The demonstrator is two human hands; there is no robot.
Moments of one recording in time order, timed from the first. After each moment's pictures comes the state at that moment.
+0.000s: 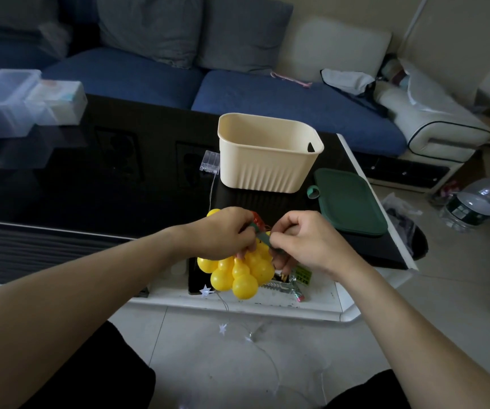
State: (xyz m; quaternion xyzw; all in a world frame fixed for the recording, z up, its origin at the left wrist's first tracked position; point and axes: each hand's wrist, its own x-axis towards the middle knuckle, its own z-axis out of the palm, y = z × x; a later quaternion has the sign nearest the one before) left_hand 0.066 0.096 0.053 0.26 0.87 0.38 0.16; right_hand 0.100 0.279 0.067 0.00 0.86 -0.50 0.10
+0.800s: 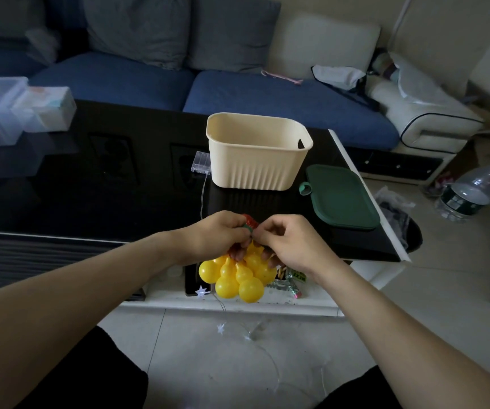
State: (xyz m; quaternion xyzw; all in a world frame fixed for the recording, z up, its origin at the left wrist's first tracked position) left_hand 0.067 0.101 0.043 0.20 0.80 0.51 0.25; right_hand 0.096 0.280 0.043 -0.02 0.85 -0.51 0.08
